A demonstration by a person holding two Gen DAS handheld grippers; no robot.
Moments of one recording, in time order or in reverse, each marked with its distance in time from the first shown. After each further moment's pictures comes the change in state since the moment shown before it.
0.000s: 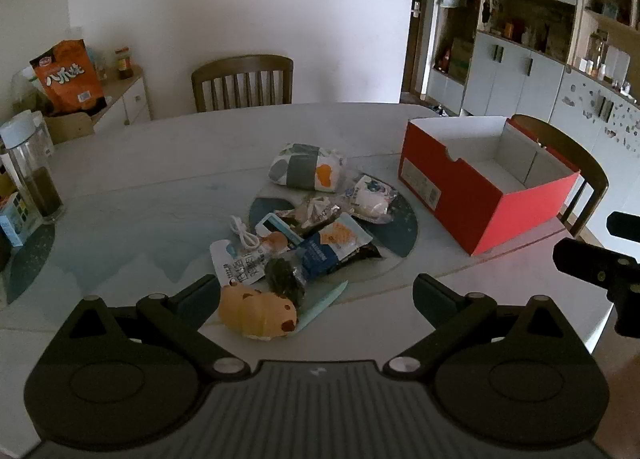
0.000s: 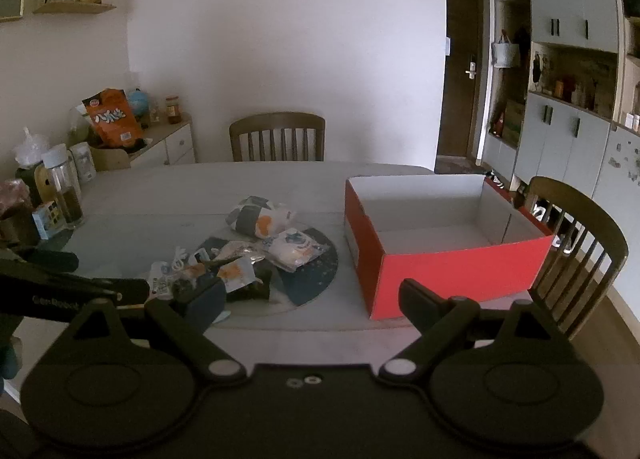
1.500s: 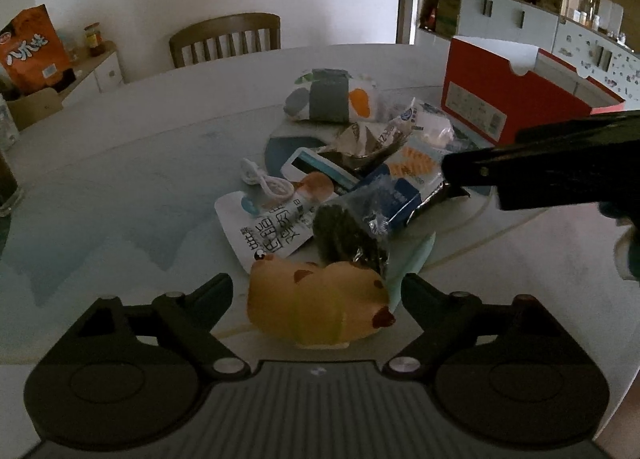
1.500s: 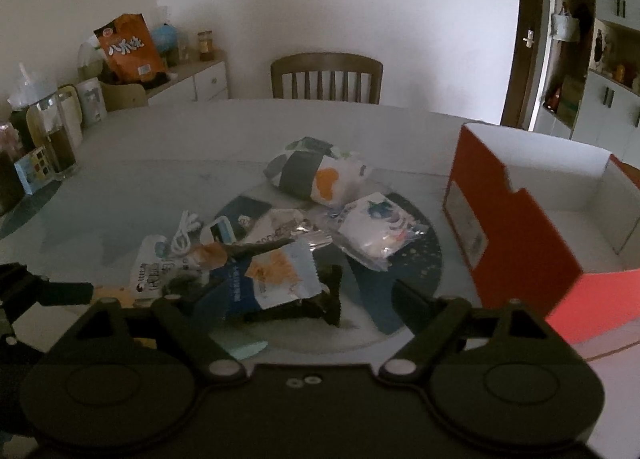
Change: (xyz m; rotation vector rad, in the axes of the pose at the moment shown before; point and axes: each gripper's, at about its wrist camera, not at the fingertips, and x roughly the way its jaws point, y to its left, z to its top) left arm 0.125 0.053 -0.038 0.193 0.089 -0.152; right arm 0.171 0.062 -0.002 -0.089 0.148 0.117
